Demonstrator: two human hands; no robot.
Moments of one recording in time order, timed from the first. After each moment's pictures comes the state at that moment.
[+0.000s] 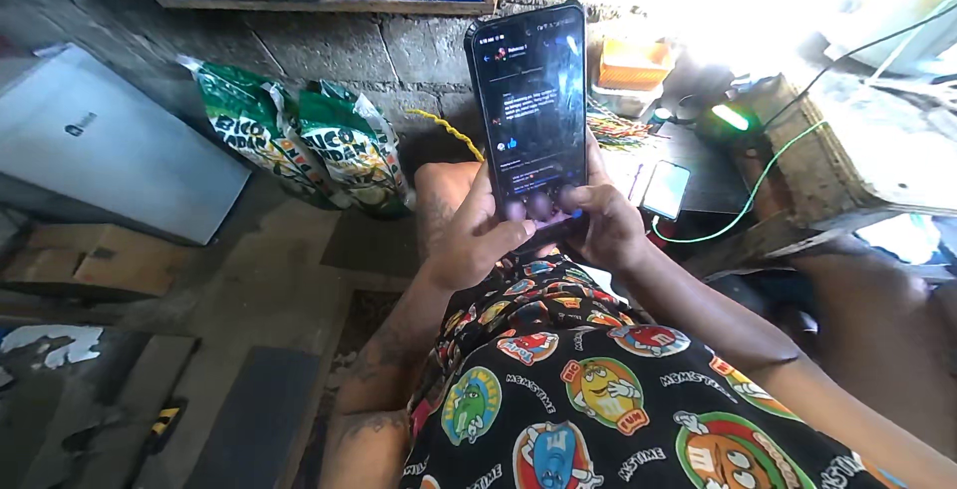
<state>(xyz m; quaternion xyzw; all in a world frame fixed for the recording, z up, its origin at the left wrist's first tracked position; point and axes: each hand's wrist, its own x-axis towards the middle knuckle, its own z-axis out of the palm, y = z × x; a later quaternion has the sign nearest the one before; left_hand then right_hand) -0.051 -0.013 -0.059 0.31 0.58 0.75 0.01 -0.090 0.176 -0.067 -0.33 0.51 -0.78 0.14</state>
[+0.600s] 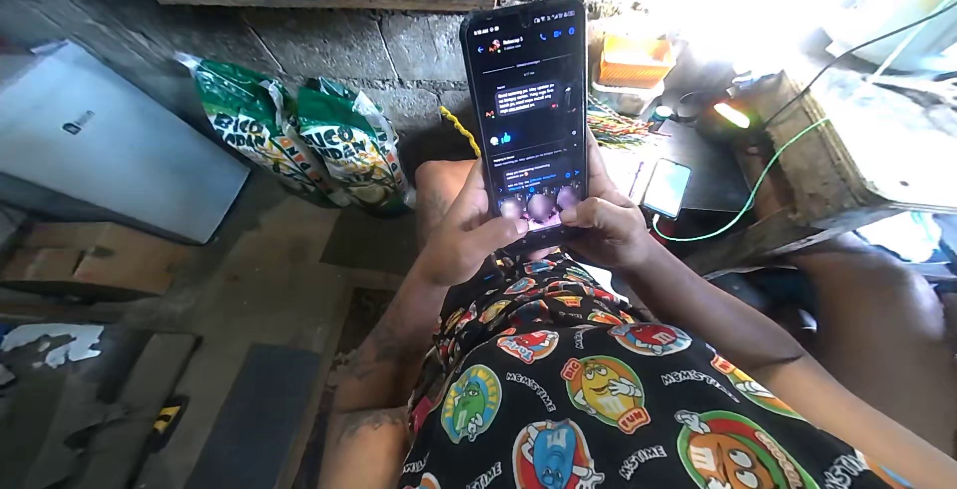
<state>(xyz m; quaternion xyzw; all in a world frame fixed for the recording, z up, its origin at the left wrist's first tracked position) -0.056 -0.020 -0.061 0.34 0.53 0.77 0.02 -0.091 0.179 -0.065 -0.38 0.45 -0.78 0.19</state>
